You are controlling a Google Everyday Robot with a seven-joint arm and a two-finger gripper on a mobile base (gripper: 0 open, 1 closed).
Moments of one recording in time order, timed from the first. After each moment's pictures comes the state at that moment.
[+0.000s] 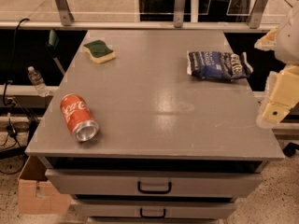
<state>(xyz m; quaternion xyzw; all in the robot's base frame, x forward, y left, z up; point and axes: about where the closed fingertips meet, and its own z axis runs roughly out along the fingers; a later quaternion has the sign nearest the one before) 0.438 -0.217 0.976 -0.60 0.78 -0.03 0.16</state>
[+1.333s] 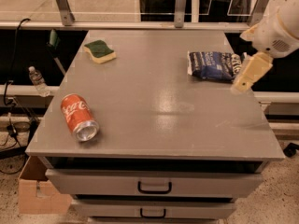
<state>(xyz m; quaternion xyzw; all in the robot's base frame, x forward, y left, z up) 0.570 -0.238 0.931 -0.57 0.78 0.00 0.26</state>
